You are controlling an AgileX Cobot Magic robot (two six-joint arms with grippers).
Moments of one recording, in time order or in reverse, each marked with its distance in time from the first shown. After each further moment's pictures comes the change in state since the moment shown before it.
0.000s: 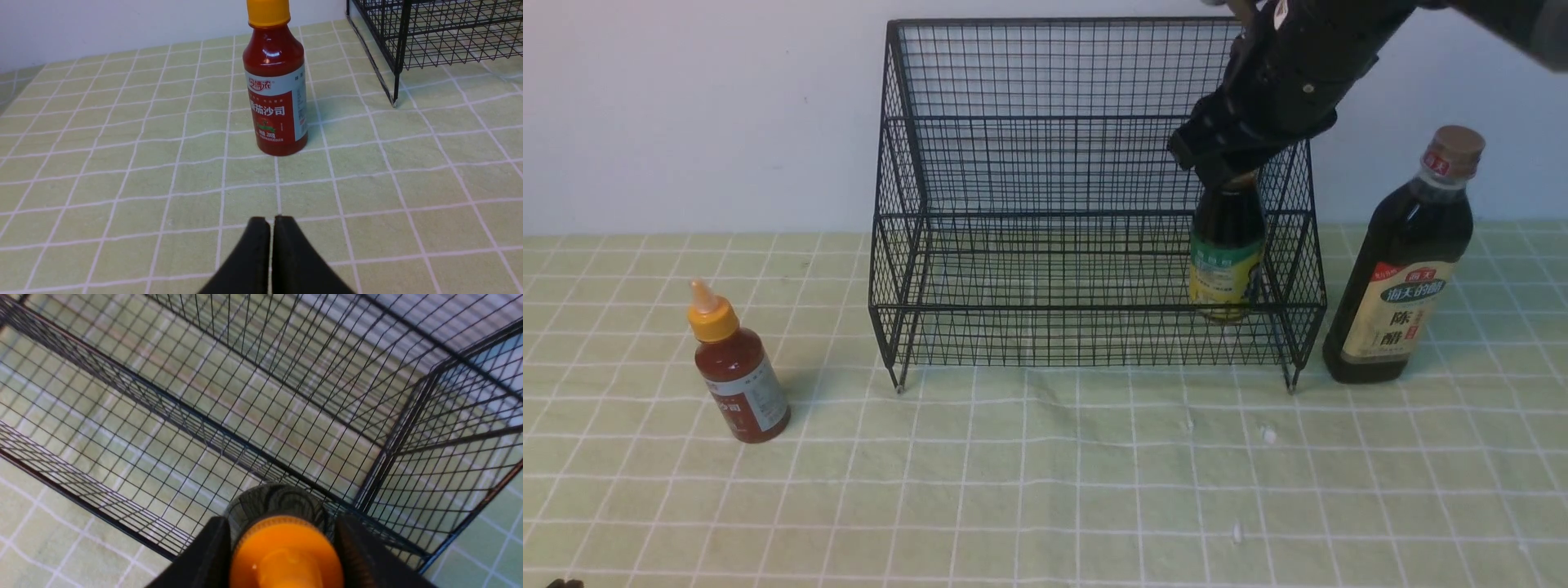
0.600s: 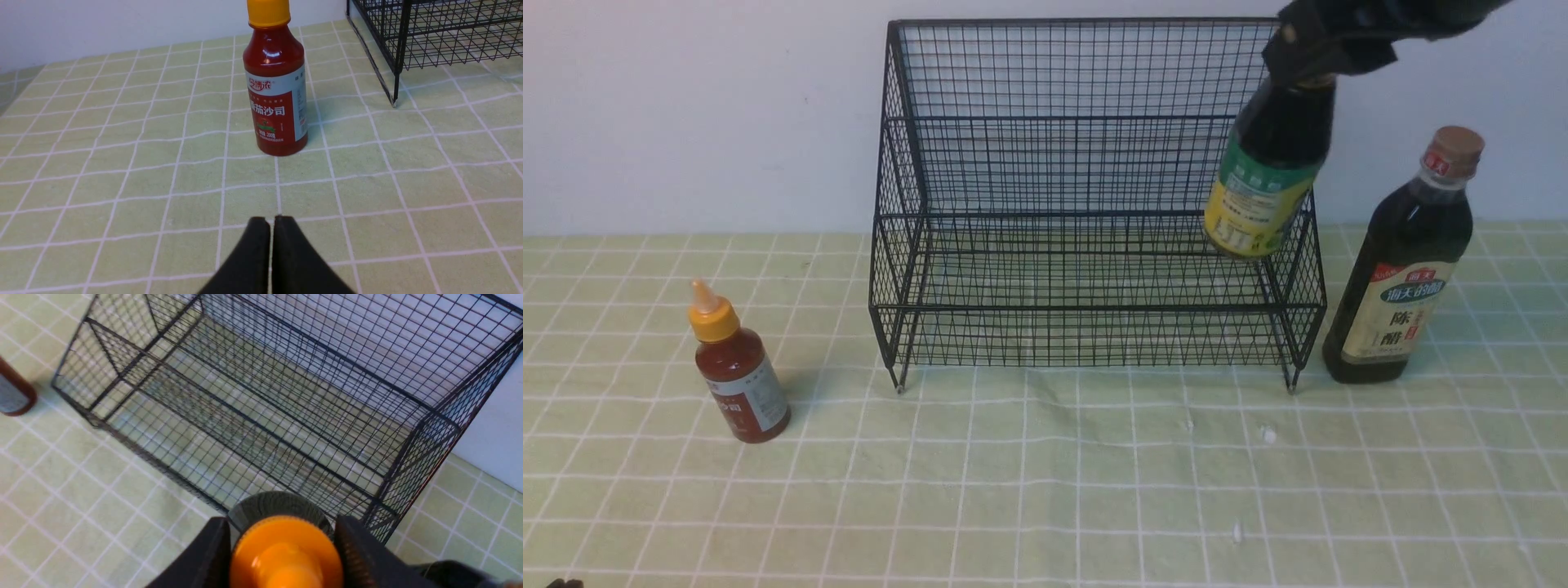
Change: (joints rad) right arm -0.002 -0.327 0.099 0.085 -0.021 -0.035; left arm 0.000 0.000 0.000 0.000 -0.001 0.000
